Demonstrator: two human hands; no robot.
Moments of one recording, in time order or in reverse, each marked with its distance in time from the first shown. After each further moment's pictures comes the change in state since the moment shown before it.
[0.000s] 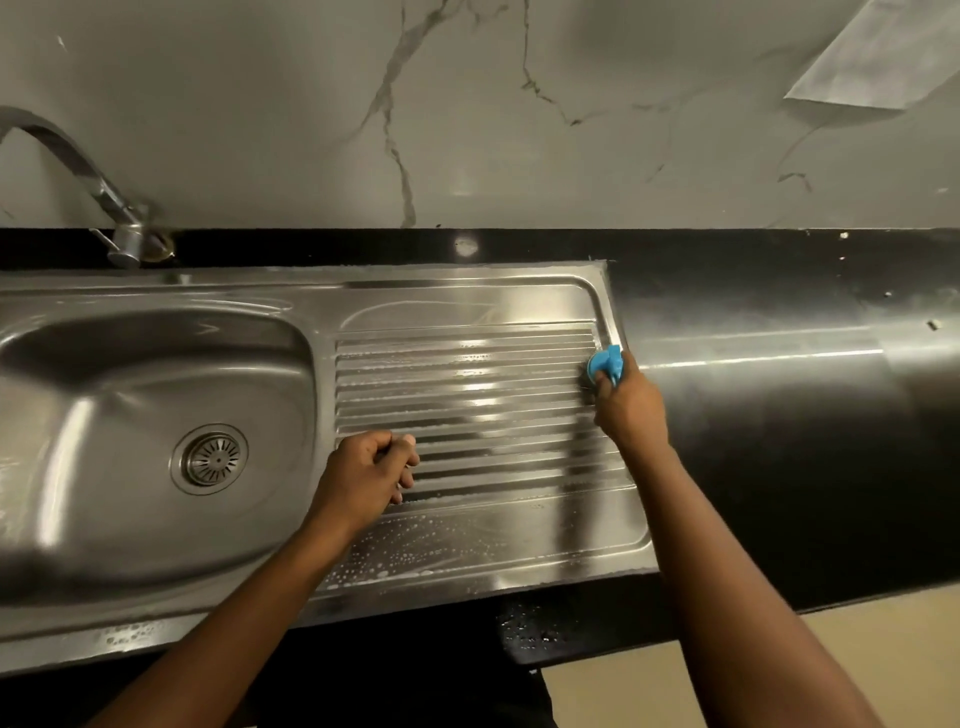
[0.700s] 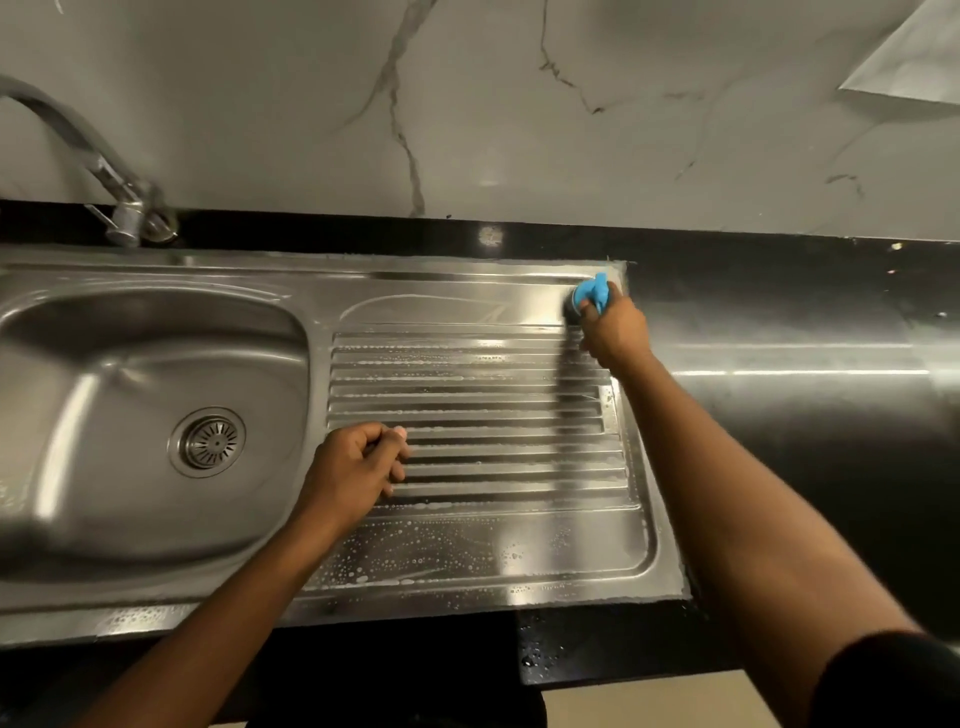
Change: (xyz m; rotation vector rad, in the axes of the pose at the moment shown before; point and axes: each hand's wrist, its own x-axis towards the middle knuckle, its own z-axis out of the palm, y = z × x) left_hand 0.006 0.010 0.011 -0.016 0.090 -0.038; right_hand 0.098 -0.074 0.007 0.036 -0.111 -0.103
